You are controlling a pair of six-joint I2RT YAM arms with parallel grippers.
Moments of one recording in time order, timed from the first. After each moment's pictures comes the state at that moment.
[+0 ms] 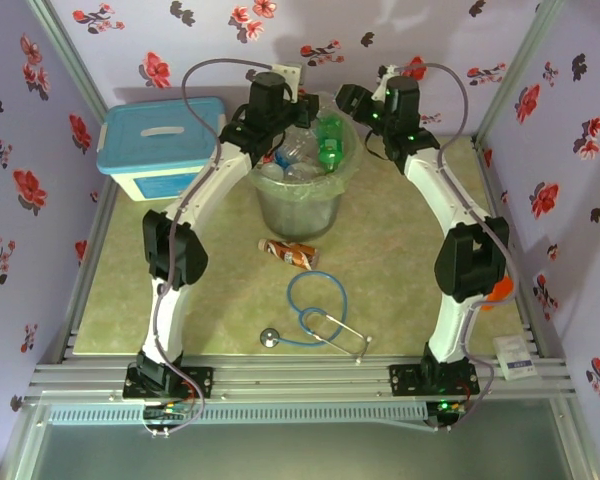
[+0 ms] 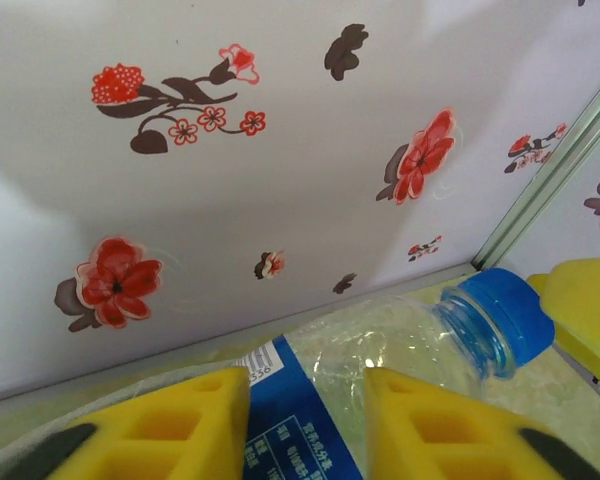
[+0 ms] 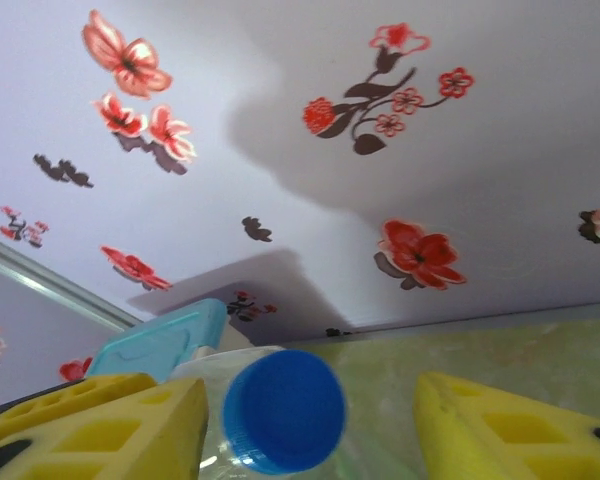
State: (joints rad) left arm -0.55 2.18 2.26 -0.32 0.03 -0.25; right arm 0.29 1.91 1.82 -0.10 -0.27 0.64
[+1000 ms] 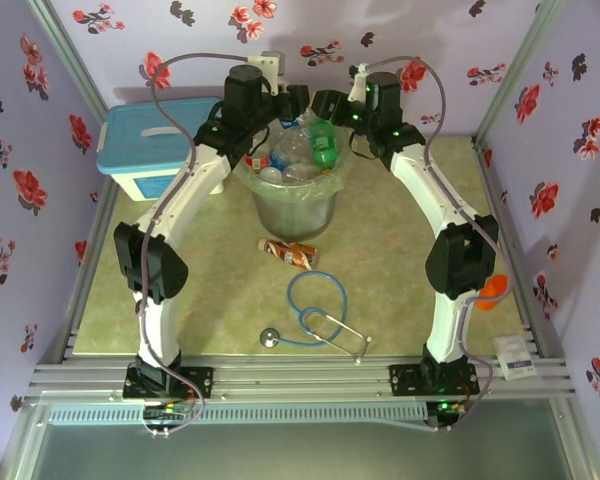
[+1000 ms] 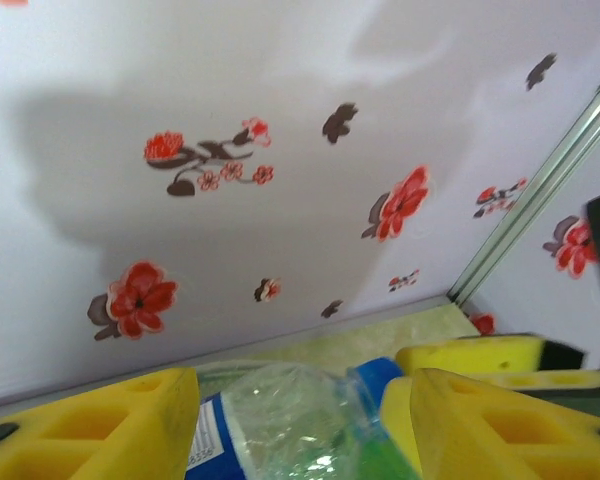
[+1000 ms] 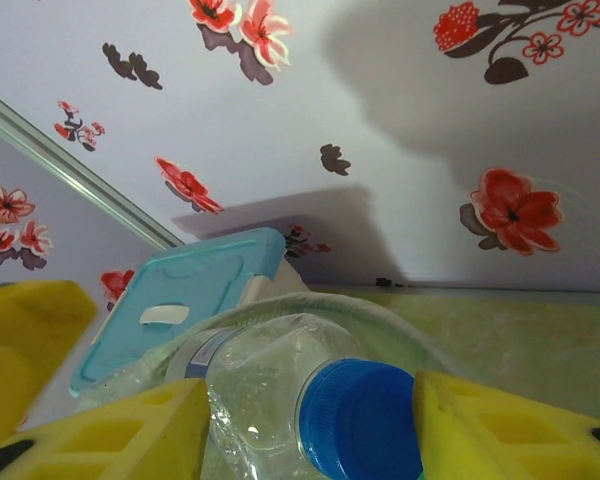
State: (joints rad) left arm -0.52 1.98 2.12 -0.31 0.05 -0.29; right arm 0.37 1.95 1.93 -0.22 -0.37 0.54
